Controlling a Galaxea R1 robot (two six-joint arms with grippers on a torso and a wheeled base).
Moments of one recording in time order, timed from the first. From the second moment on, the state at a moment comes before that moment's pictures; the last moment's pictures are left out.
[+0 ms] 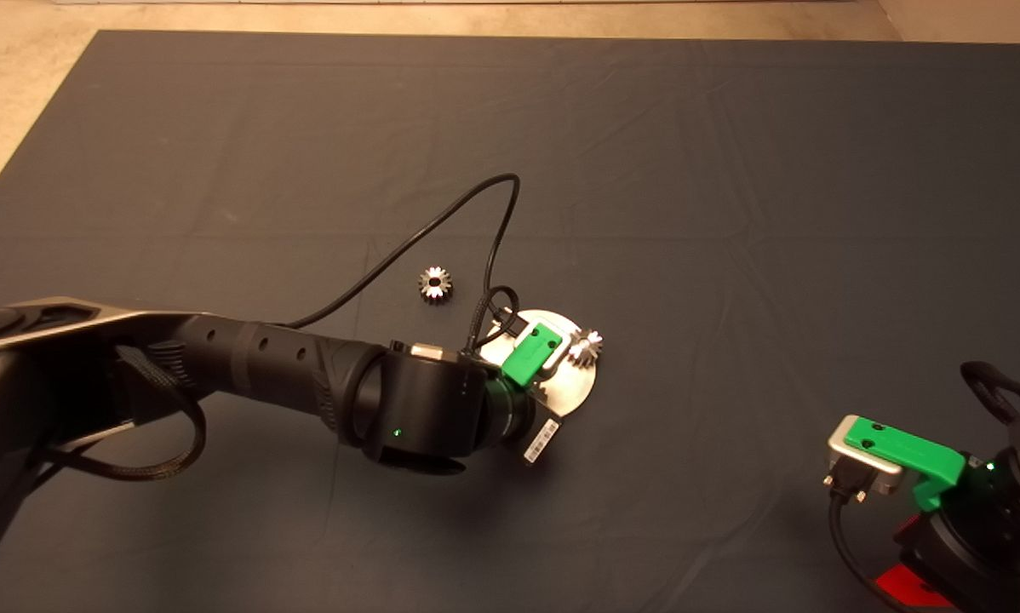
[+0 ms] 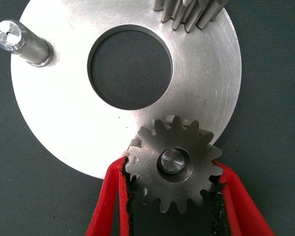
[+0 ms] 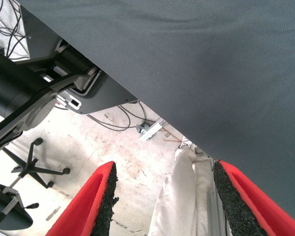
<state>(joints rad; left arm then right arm) -0.09 2.72 -0.78 0.98 1.52 -1.17 0.33 2.07 -0.35 -0.05 -1.53 1.08</state>
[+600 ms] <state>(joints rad) -0.08 2.72 -0.78 0.99 1.52 -1.16 0.33 2.07 -0.35 -0.05 -1.53 1.08</state>
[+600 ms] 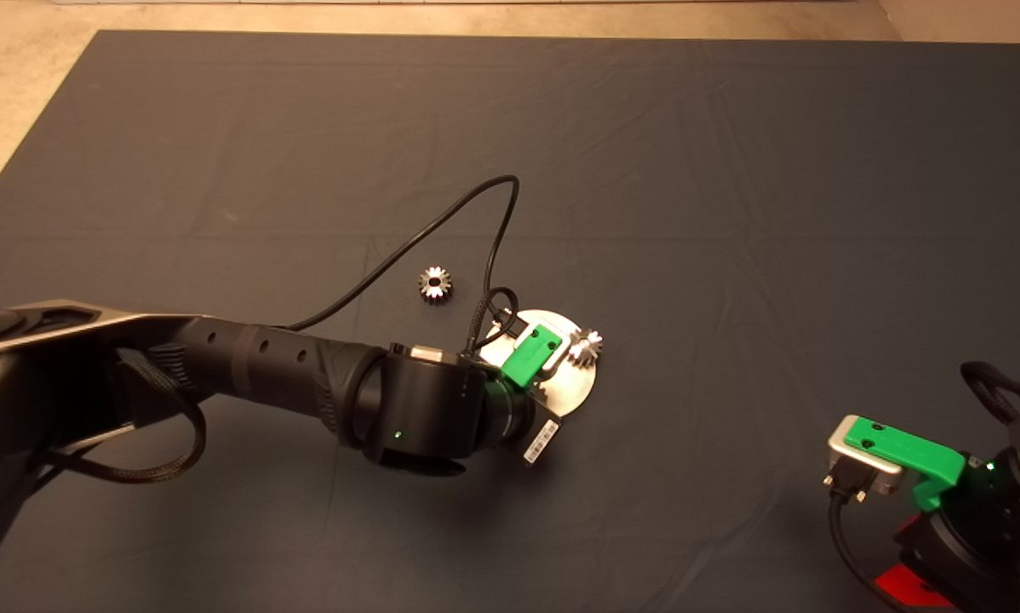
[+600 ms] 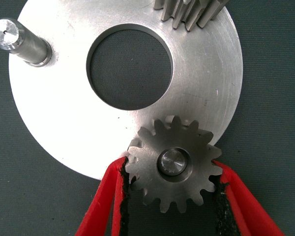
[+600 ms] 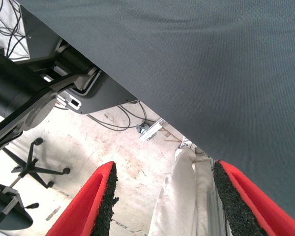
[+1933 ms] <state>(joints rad) -0.09 2.75 -0.79 0.86 1.53 -1.12 0.33 2.08 -0.36 -0.05 -1.53 1.08</state>
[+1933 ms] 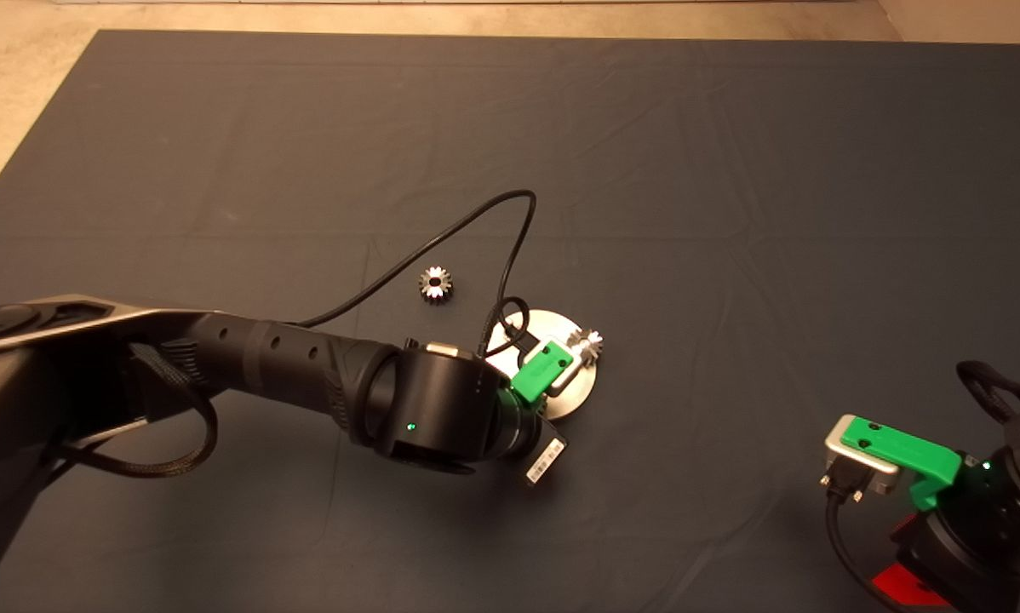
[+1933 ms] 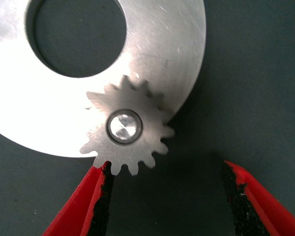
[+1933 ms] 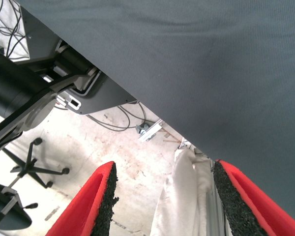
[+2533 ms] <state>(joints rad) -0.14 2.73 -0.80 0.80 1.53 -1.08 0.33 2.10 -0.36 -0.05 -1.53 1.08</state>
